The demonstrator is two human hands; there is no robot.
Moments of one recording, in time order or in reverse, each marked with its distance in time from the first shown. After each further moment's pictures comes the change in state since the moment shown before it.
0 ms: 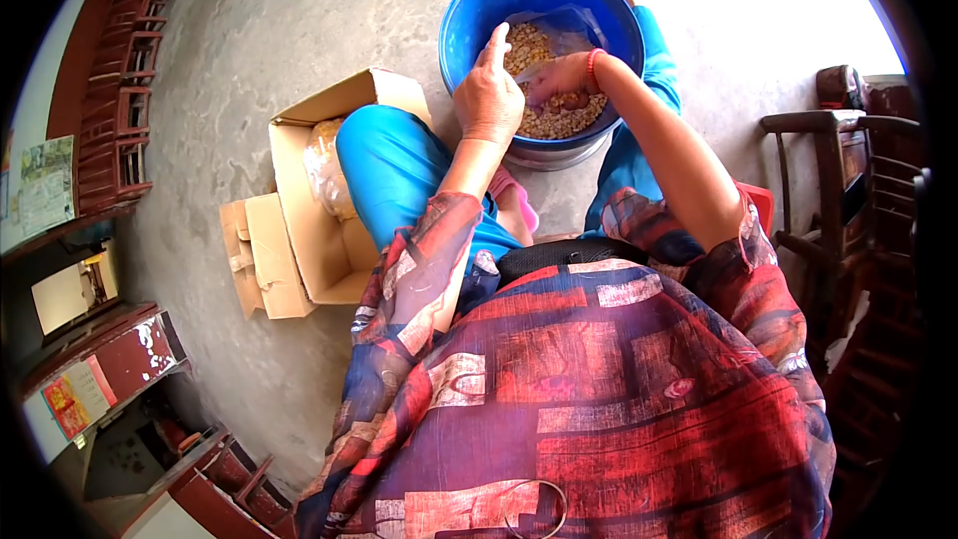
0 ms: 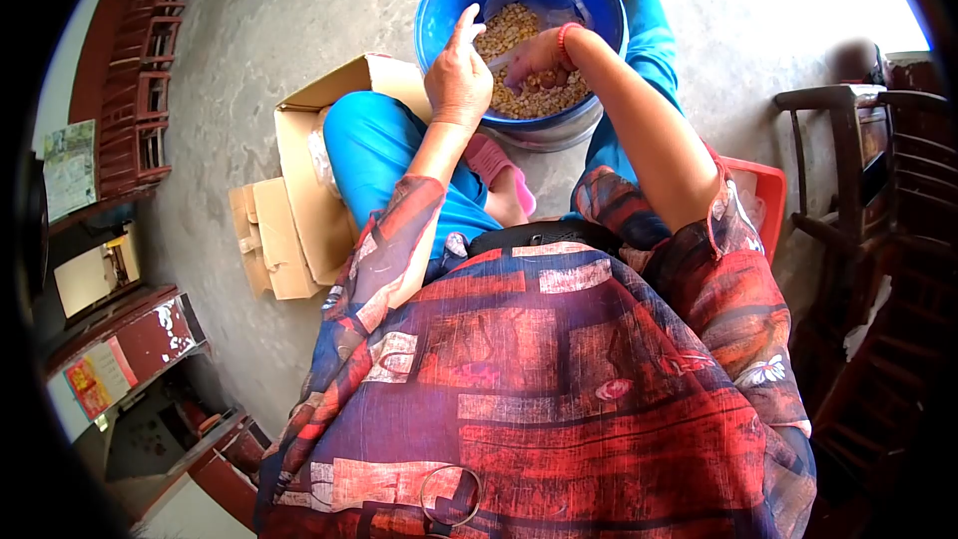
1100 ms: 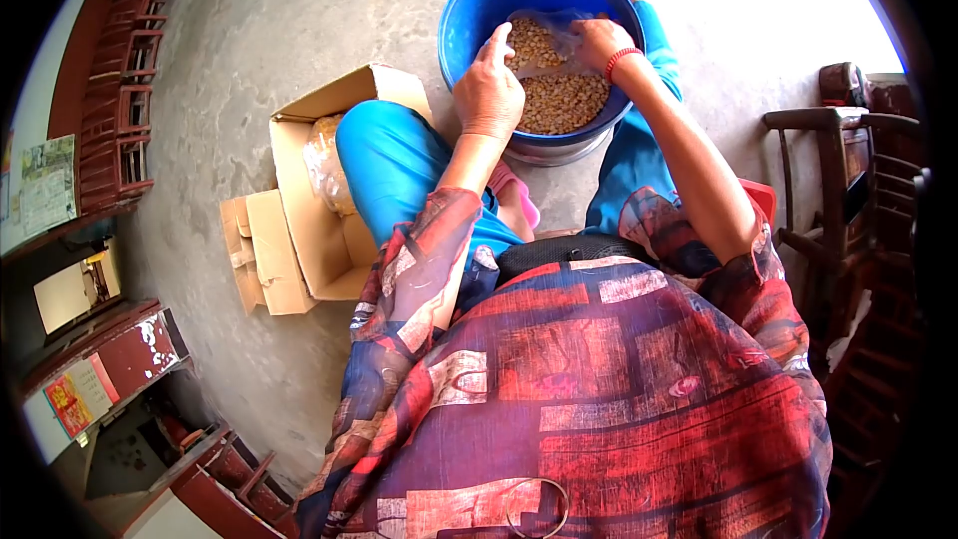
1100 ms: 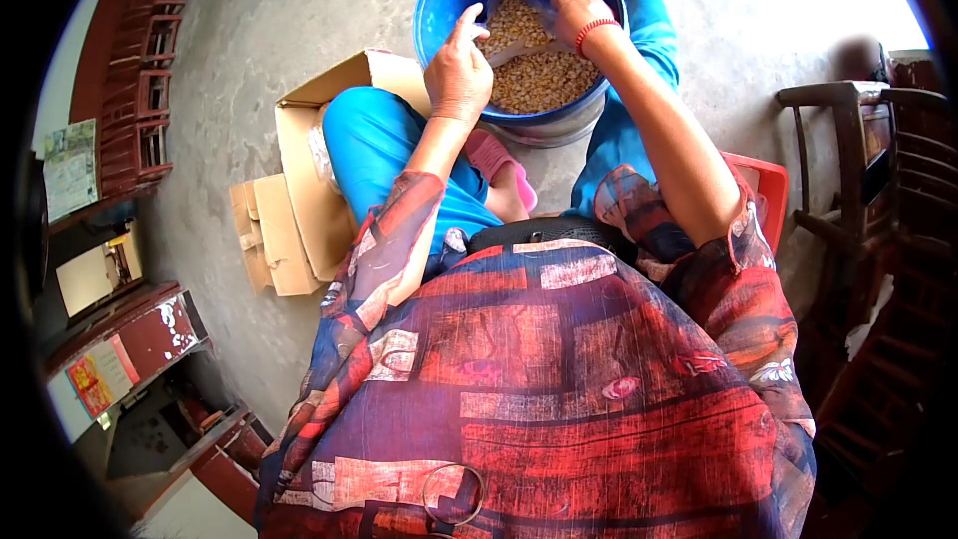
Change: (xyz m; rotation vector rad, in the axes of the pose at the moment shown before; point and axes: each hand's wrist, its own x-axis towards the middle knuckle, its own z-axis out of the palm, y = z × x) left_hand 0.000 0.001 -0.001 0.003 -0.029 -0.013; right_hand -0.007 0.035 -0.017 -0.674 1.114 0.002
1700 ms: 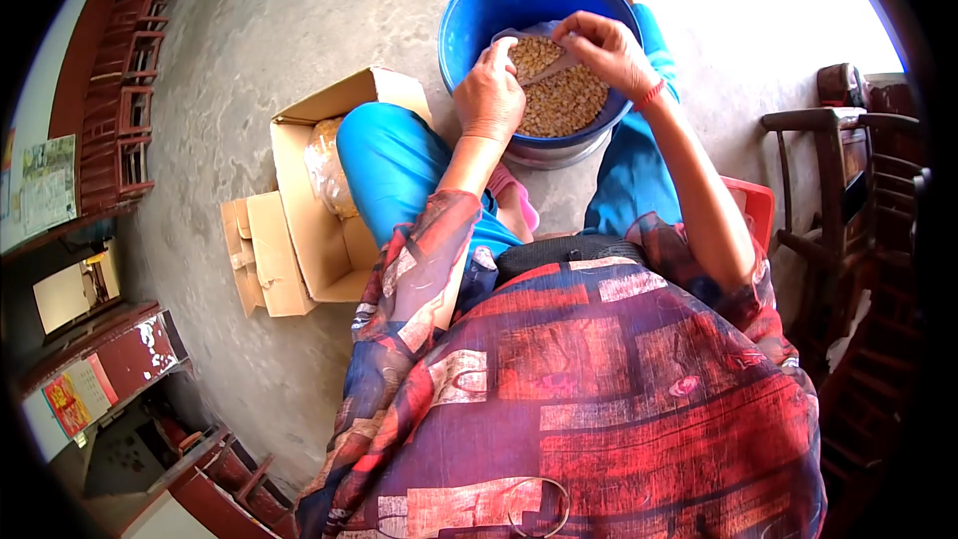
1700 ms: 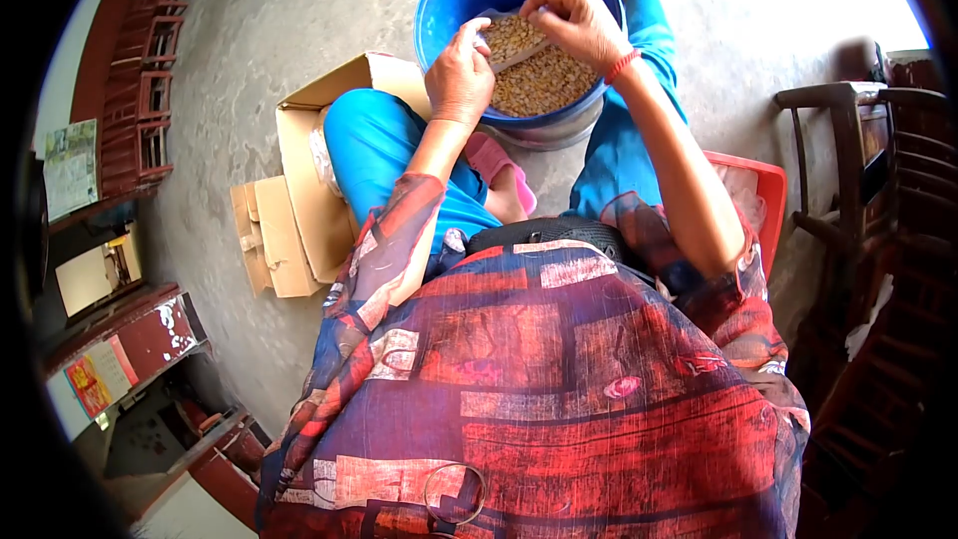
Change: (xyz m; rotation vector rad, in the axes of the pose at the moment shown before) left_hand -0.002 0.001 -0.001 0.008 -0.039 -0.026; right_hand -0.053 -0.022 -0.047 1.111 0.192 -0.253
